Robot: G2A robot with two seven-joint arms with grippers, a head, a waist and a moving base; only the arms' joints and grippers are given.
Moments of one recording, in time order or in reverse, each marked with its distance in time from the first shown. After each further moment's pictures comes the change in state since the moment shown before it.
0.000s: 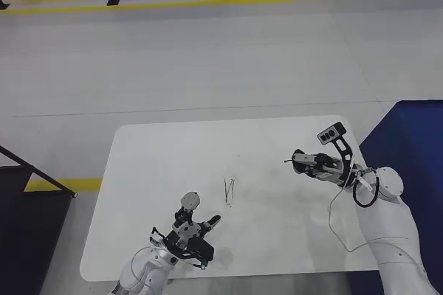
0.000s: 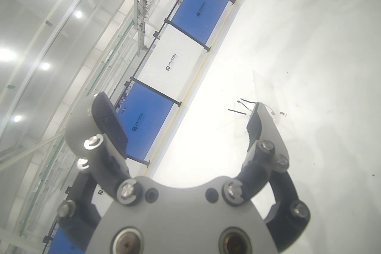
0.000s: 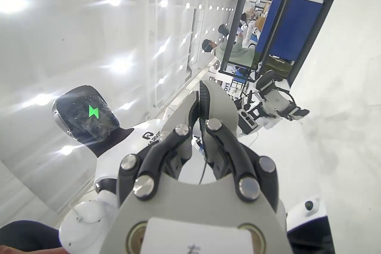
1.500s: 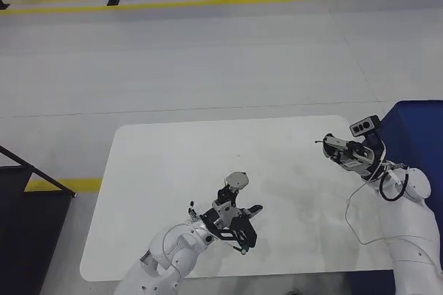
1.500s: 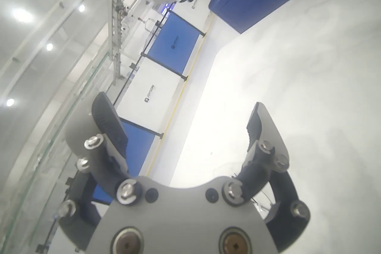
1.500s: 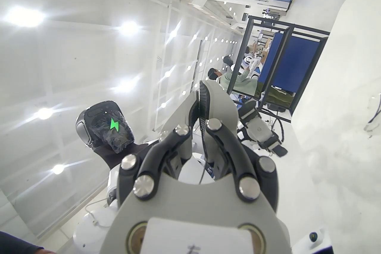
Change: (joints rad) left arm -0.274 -0.063 0.250 -0.134 -0.076 -0.320 -0.324; right arm 0.013 0.036 0.139 0.057 0.049 0.023 -0.038
